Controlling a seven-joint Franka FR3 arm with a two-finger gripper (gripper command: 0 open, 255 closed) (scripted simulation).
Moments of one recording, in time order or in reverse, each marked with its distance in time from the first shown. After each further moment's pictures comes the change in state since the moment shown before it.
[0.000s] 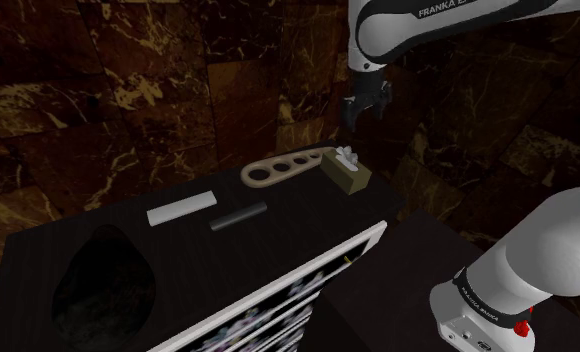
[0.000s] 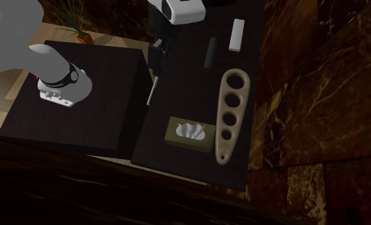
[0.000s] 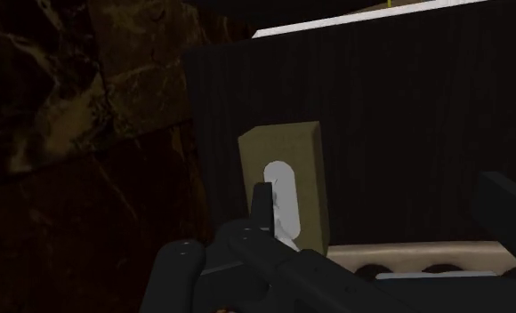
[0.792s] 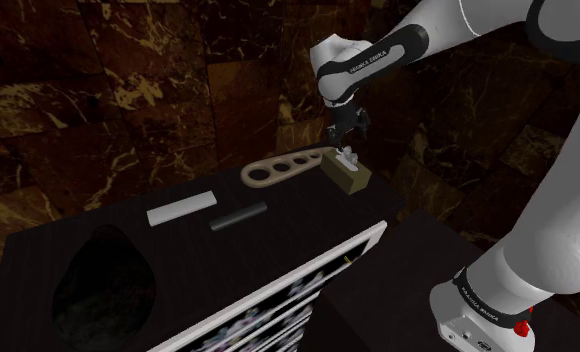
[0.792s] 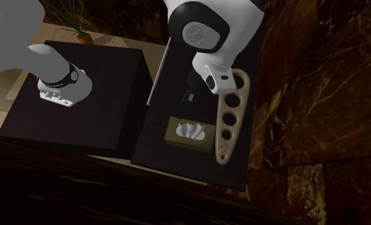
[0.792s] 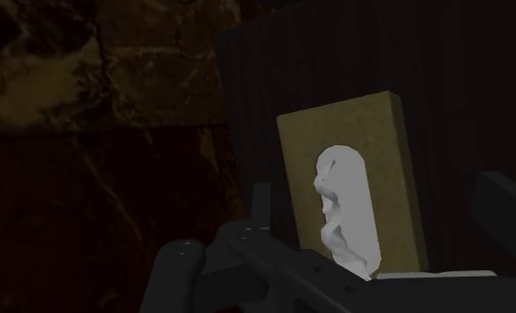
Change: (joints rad) arm -0.034 0.500 -0.033 0.269 -0.196 -0.002 0.174
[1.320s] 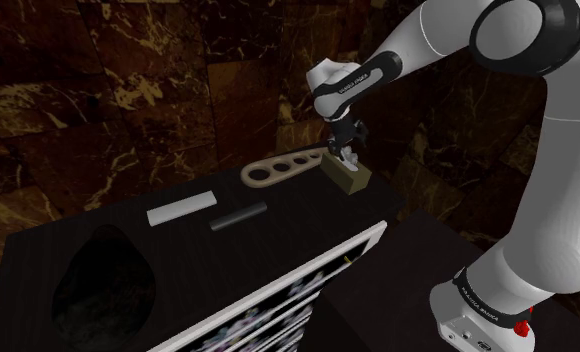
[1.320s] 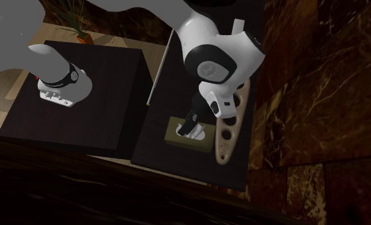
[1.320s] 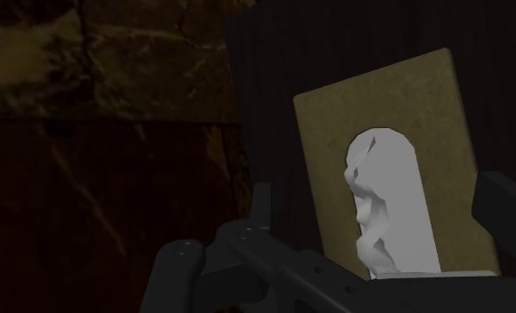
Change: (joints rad) arm -0.007 0.191 -0.042 0.107 -0.060 0.003 0.043
